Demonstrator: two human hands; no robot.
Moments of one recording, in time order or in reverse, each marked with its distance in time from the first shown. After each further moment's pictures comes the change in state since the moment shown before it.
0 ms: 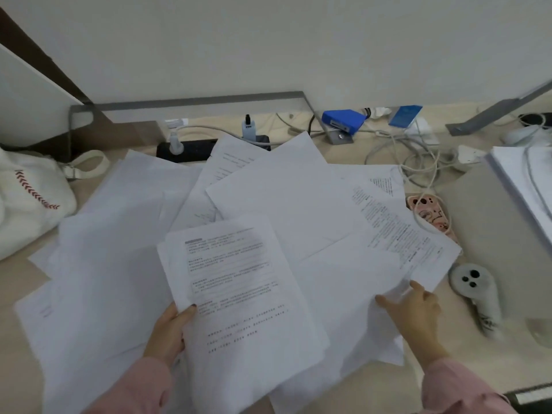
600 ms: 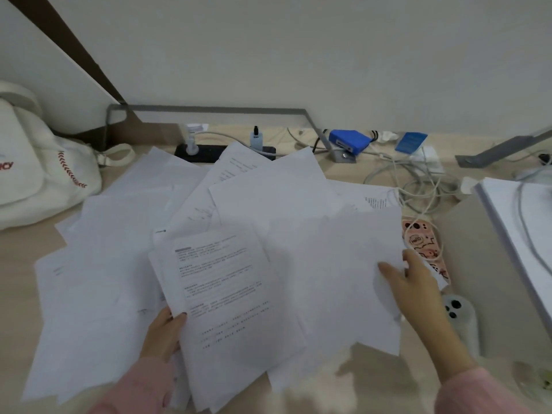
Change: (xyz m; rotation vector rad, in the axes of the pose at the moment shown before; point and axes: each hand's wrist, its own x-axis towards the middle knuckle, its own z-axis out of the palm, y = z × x) left_hand -0.043 -0.036 0.045 -0.022 0.236 -0.013; right_hand -0.001 -0.039 -0.109 0.381 -0.143 -0.474
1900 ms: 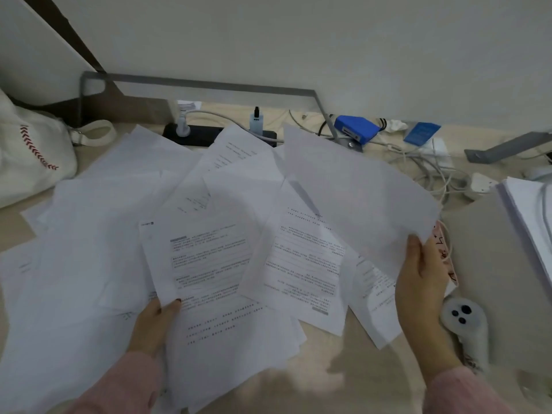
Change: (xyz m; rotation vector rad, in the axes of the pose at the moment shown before) left_hand 0.027 0.008 0.001 0.111 -0.006 0.071; right_hand 0.016 -0.010 0.040 0.241 0.363 -0.165
